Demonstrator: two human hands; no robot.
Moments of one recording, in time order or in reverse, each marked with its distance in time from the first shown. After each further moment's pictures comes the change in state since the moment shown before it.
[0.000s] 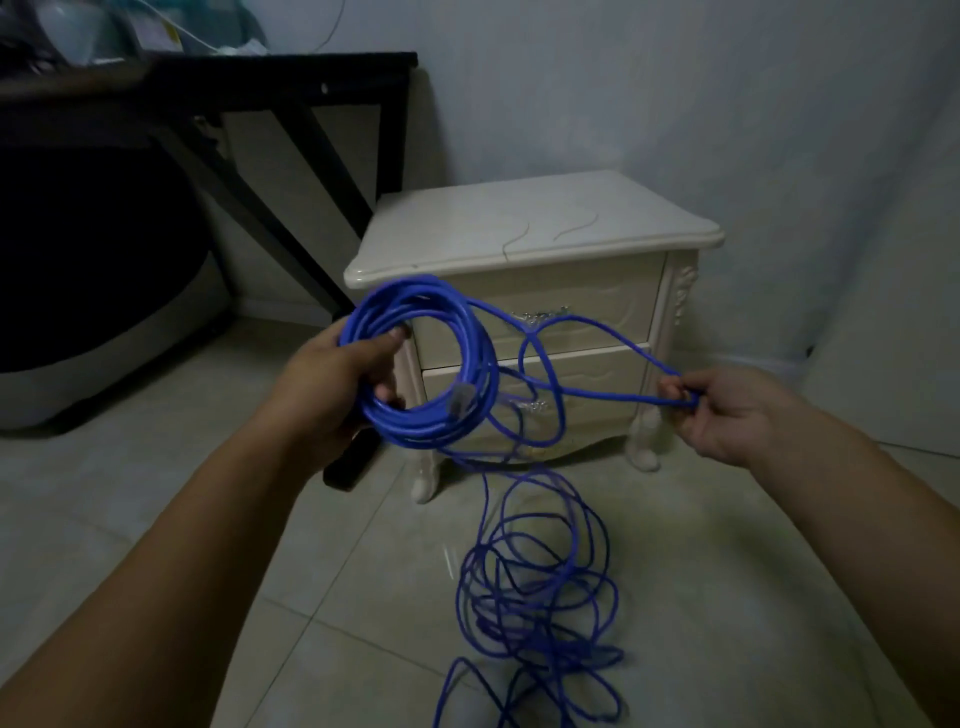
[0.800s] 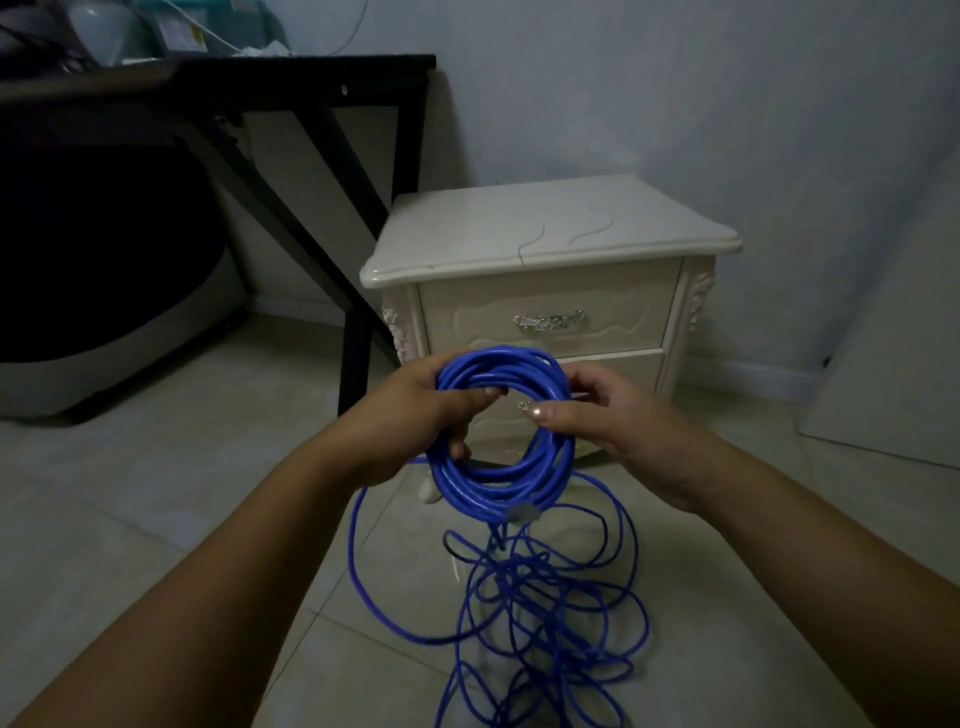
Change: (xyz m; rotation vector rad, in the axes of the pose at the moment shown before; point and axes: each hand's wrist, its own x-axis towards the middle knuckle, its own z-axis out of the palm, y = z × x) left_hand -0.014 -0.006 0.030 0.340 -0.346 -0.020; right_hand -0.048 0.046 0.045 -0.817 -0.617 -0.466
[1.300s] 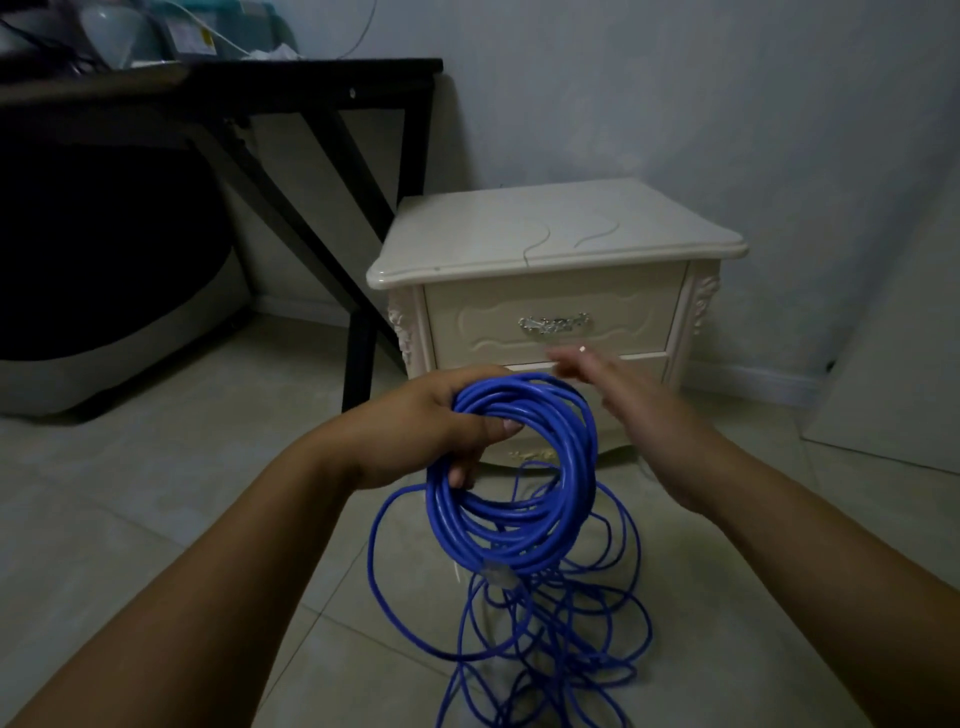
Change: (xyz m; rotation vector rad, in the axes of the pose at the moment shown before) left_hand -0.016 0.017 -0.004 0.110 -0.271 0.017; right_hand 0.001 -0.005 -0.001 -0.114 0.147 -0.031
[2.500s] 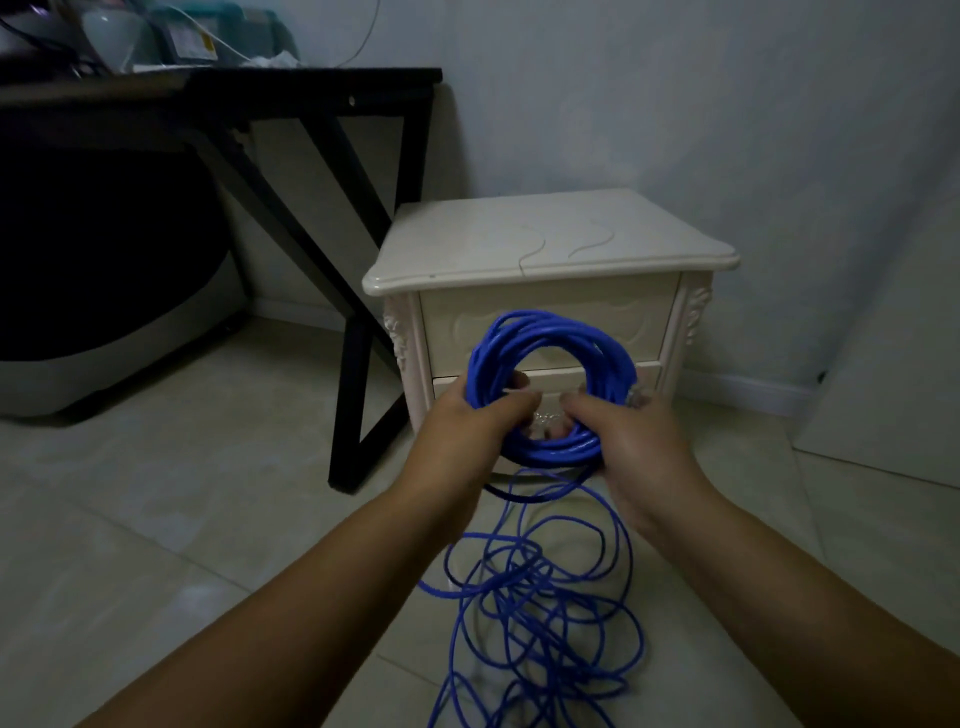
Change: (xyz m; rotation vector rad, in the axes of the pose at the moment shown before) left_hand 0.027 -0.007 0.057 -0.491 0.610 -0.020; right_hand 0.000 0.010 0.020 0.454 0.344 0.141
